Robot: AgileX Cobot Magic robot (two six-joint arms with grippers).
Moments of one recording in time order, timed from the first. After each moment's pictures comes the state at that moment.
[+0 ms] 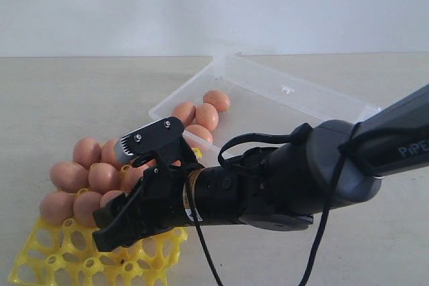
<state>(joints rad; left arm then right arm) 0.03 0.00 0.00 -0.19 0.29 0.31 0.91 1.95 -0.89 -0.60 -0.48 0.79</state>
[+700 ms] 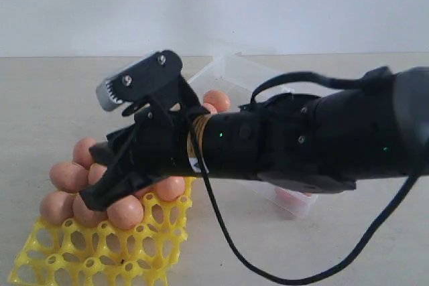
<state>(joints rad) 0.03 0.00 0.00 -0.19 0.29 0.31 0.91 1.72 -0.91 -0.60 -0.39 0.63</state>
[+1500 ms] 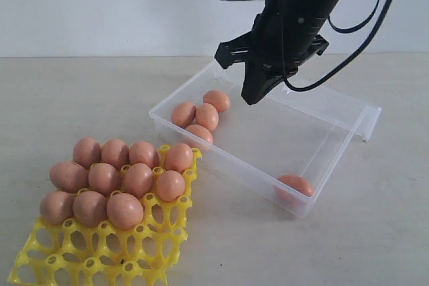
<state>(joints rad) 0.03 0.00 0.00 -0.19 0.29 0.31 0.44 1.87 -1.63 0.35 1.20 -0.27</state>
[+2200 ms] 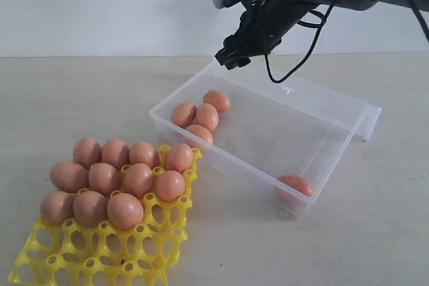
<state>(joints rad) 0.03 0.00 0.00 -0.19 0.29 0.31 0.37 2.25 -1.93 0.26 0.68 -0.54</state>
